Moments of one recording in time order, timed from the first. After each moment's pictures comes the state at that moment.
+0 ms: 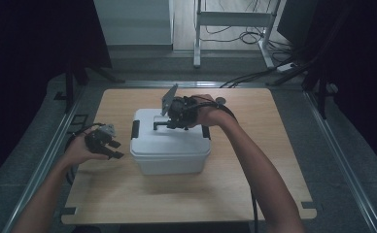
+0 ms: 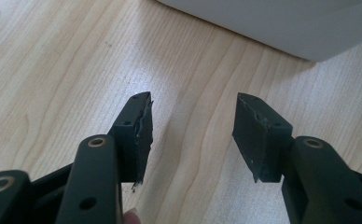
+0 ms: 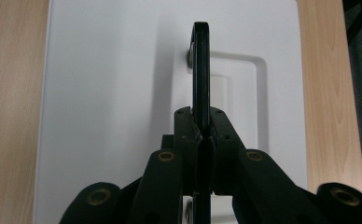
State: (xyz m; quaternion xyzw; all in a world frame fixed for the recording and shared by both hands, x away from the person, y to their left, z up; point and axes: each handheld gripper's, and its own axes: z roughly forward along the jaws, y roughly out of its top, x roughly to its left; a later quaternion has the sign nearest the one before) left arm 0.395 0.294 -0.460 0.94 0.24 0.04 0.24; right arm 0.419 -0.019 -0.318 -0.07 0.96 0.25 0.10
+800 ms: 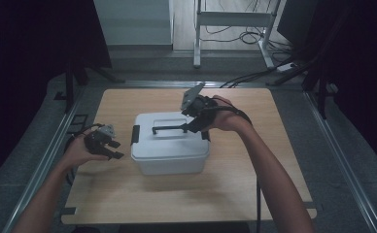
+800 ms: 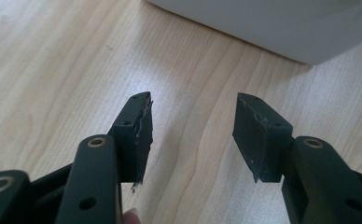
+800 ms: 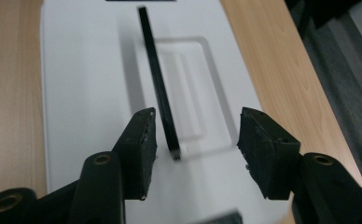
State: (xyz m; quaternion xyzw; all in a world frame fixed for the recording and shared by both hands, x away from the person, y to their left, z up) left arm 0.388 0.293 -0.456 0.94 0.24 0.05 0.25; right arm 0.413 -0.072 -0.315 0.03 0.94 0.31 0.13
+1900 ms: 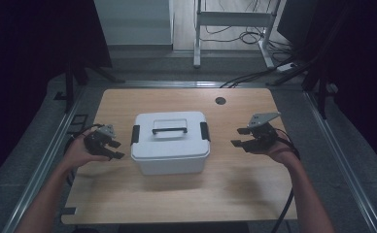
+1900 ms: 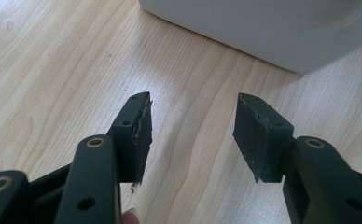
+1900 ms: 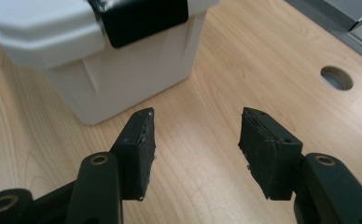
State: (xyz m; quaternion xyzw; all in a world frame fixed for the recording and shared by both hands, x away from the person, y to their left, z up) left arm 0.383 0.289 -0.454 0.93 0.25 0.05 0.26; right arm 0.386 -0.248 -0.396 0.22 0.89 0.38 0.14
